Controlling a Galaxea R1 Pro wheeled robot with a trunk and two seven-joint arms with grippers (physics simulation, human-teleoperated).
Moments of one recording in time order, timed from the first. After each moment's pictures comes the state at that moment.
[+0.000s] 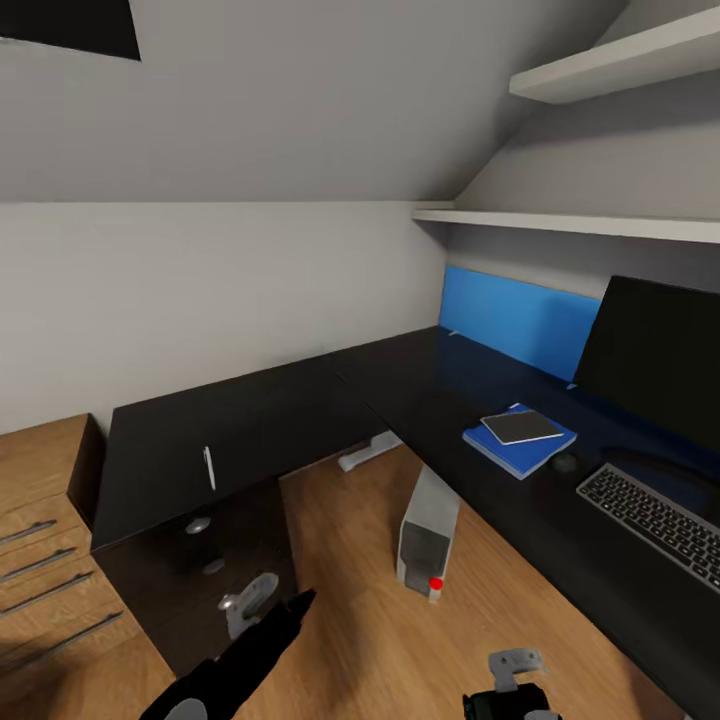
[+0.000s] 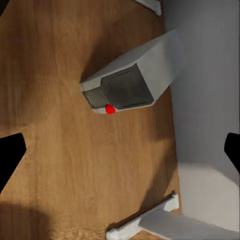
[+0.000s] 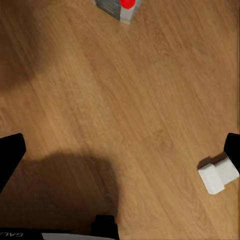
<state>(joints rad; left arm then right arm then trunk) -0.04 0.18 -0.48 -1.60 1.26 0.19 0.51 -0.02 -0.07 0.22 -1.24 -0.10 0.62 -0.19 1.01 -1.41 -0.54</state>
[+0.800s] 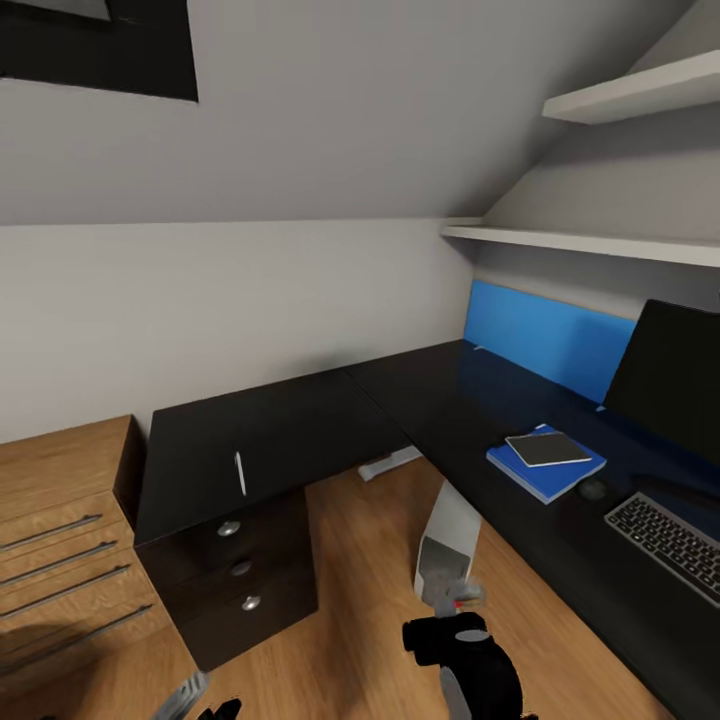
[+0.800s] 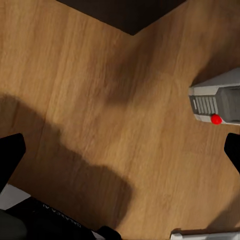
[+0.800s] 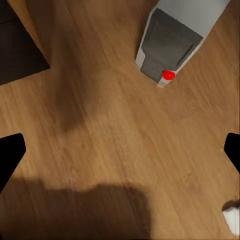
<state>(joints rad) 0.16 0.24 -0.32 -1.47 1.26 0.19 0.57 -0.09 0.13 0.30 -1.54 -0.10 0.93 -0.36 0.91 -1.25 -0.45</state>
